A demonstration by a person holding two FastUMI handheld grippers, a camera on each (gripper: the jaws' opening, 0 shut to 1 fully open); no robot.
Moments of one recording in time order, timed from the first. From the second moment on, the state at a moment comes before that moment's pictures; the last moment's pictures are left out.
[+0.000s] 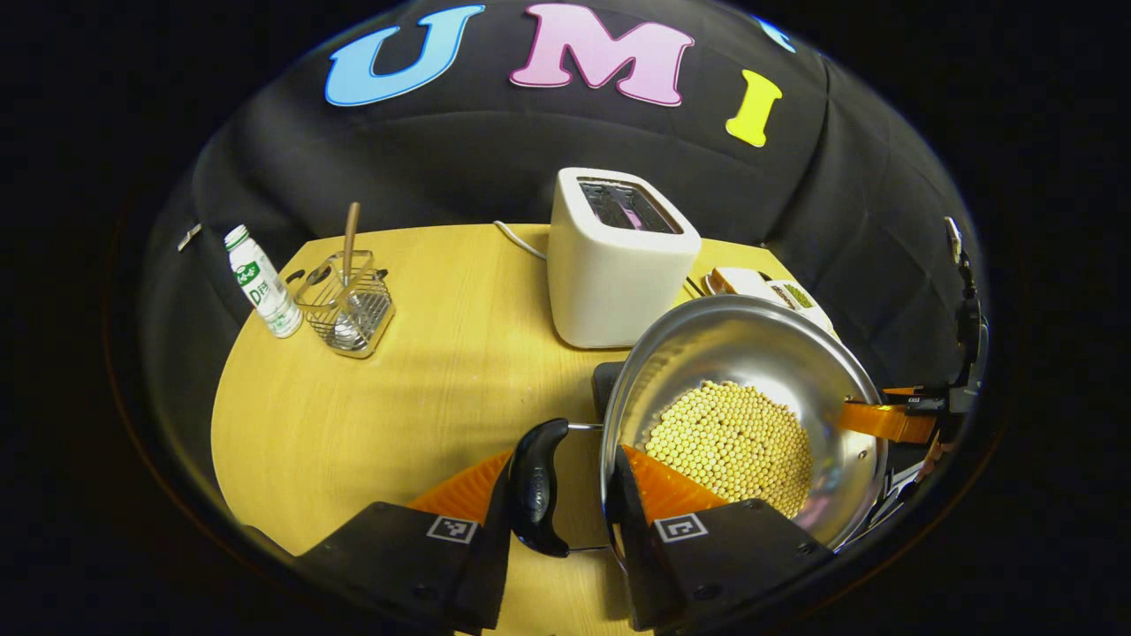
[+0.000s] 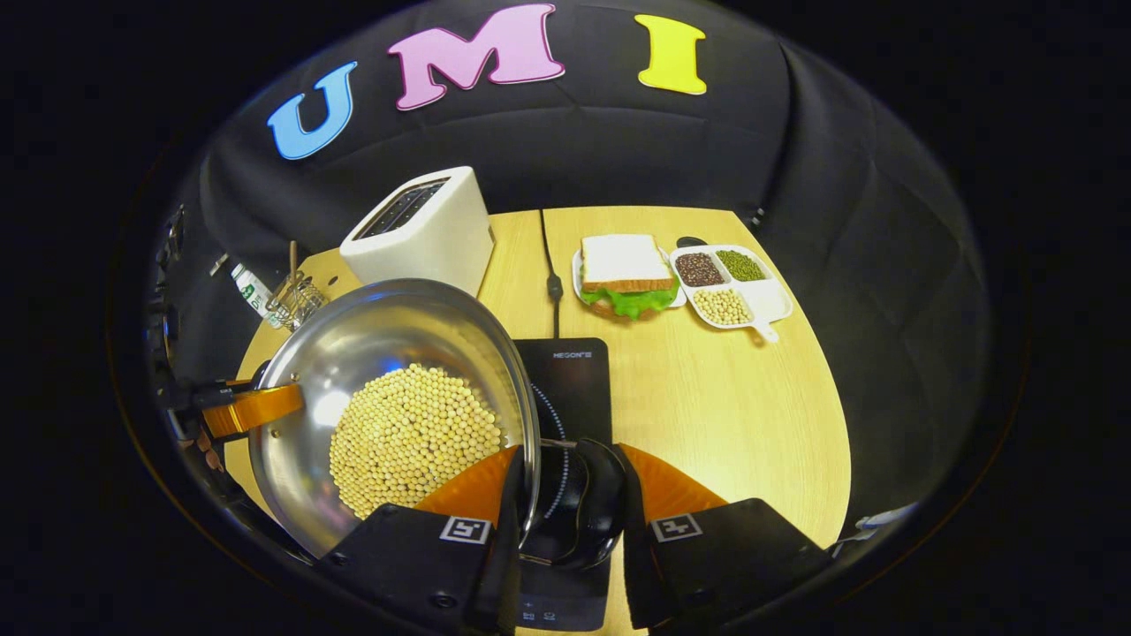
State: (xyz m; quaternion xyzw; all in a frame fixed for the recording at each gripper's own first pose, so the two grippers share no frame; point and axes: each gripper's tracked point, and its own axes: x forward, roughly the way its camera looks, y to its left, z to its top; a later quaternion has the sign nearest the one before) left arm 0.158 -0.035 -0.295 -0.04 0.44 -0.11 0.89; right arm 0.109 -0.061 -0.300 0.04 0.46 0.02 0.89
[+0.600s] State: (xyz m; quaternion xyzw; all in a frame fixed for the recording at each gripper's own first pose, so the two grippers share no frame) left arm 0.168 -0.057 -0.309 -0.04 0.43 -0.12 0.90; right arm 0.114 -0.082 -0.316 0.04 0.46 0.01 0.88
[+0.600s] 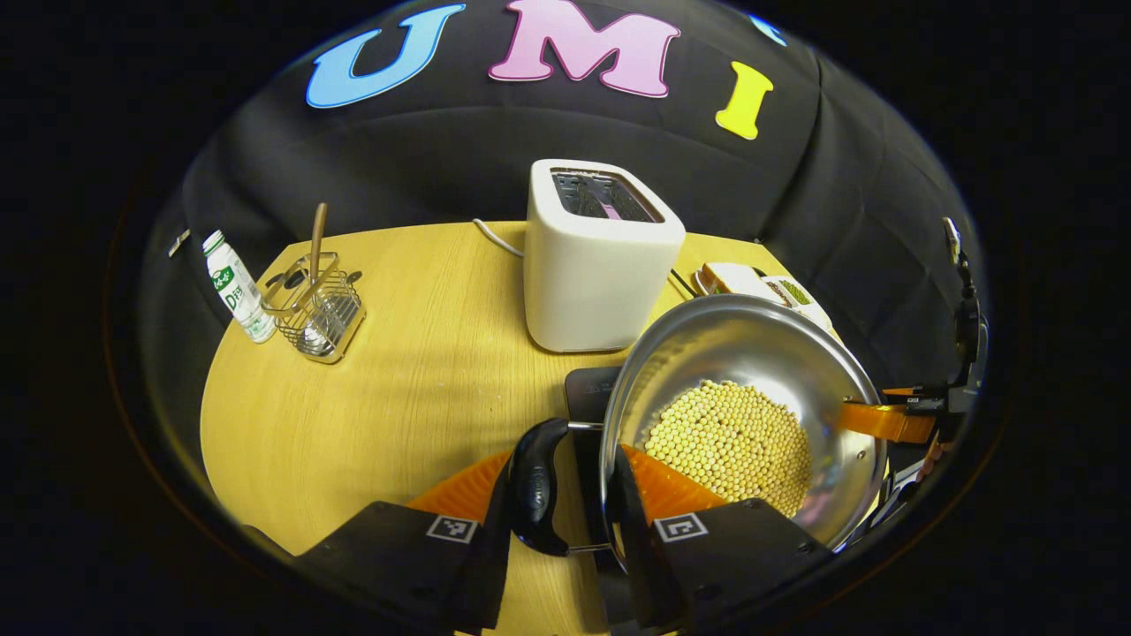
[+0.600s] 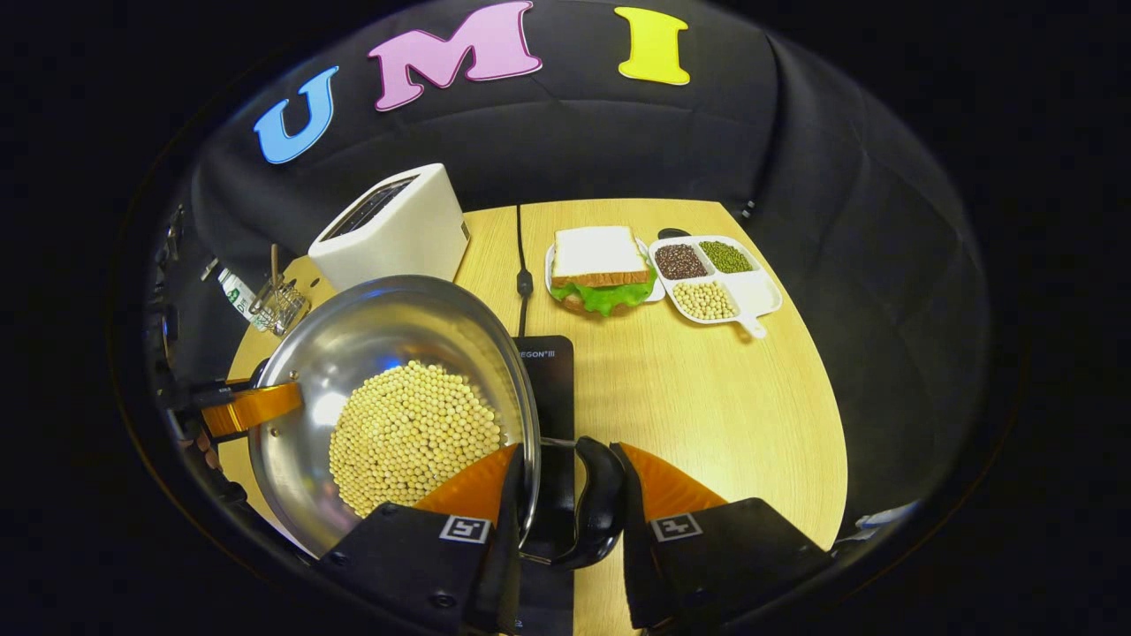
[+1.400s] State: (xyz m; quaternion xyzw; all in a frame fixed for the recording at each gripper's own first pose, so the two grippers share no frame) left arm 0.166 -0.059 -0.311 -0.03 0.44 -0.12 0.89; right arm 0.111 -0.082 -0.315 0.05 0.46 0.00 0.88
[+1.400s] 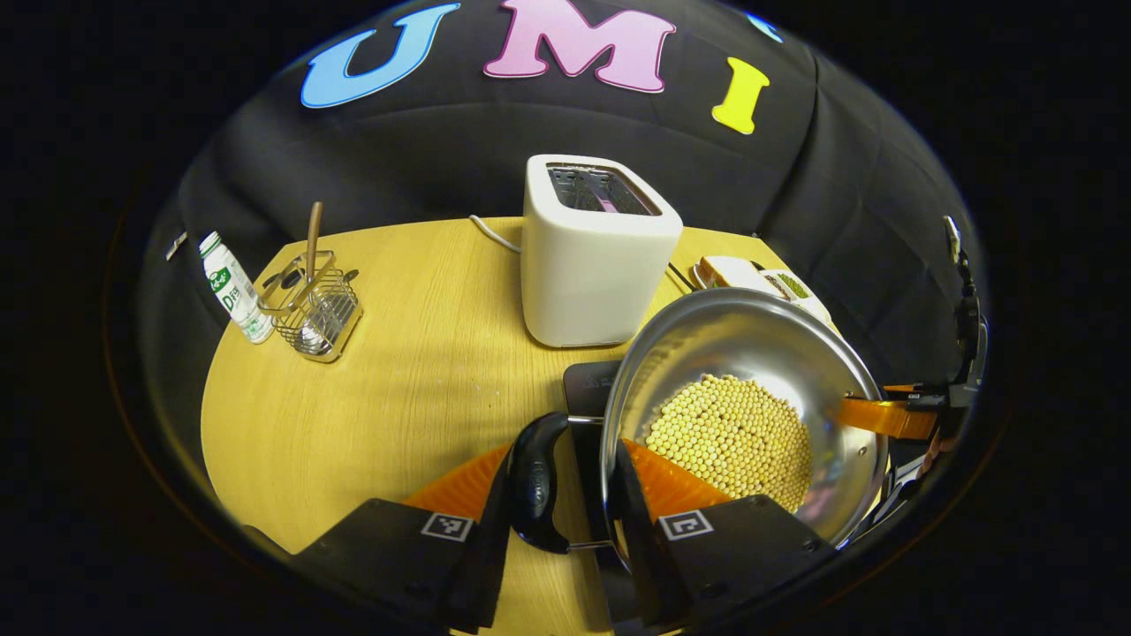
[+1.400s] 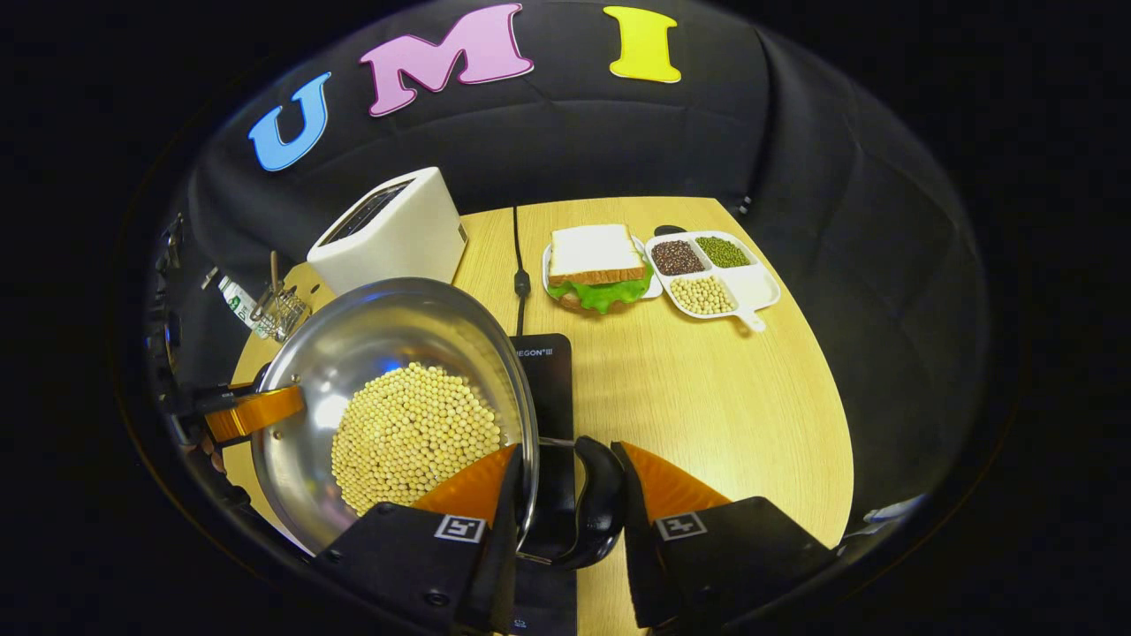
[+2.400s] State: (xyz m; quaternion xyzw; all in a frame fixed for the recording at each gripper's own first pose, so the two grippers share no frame) left arm 0.136 -0.048 -0.228 -0.04 0.35 -0.11 0.93; right arm 0.109 -0.079 -0.207 0.03 0.34 -0.02 0.94
